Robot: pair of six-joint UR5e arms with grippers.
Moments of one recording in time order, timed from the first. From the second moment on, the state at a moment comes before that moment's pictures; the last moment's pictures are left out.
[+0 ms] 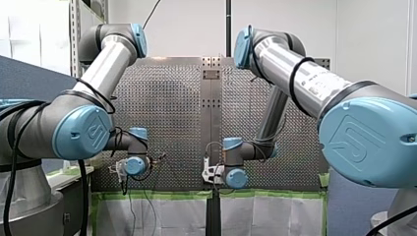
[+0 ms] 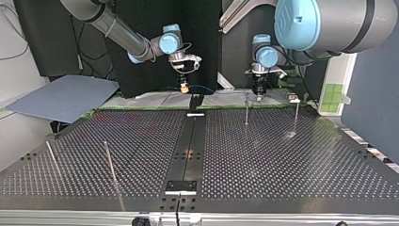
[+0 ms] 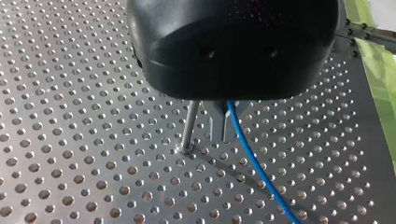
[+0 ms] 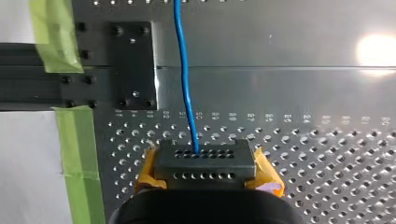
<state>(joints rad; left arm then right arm) -0.06 -2.34 -2.06 -2.04 -1.69 -1.77 2.28 -0.57 1.60 -0.90 1.71 1.62</state>
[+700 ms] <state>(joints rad) -0.03 -2.34 -1.99 -2.08 -1.64 -1.81 2.25 -0.56 1.53 -0.87 1.71 1.61</state>
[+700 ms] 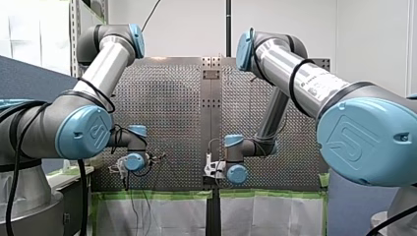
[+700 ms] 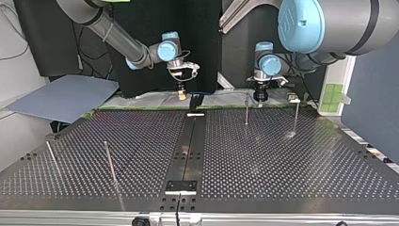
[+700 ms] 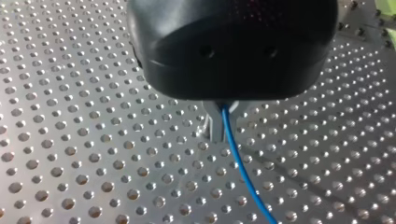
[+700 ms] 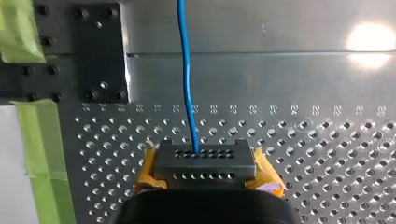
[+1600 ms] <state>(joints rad) -0.02 -2.34 -1.98 -2.07 -1.61 -1.71 2.20 -0.56 1.46 -0.82 1.70 1.59</state>
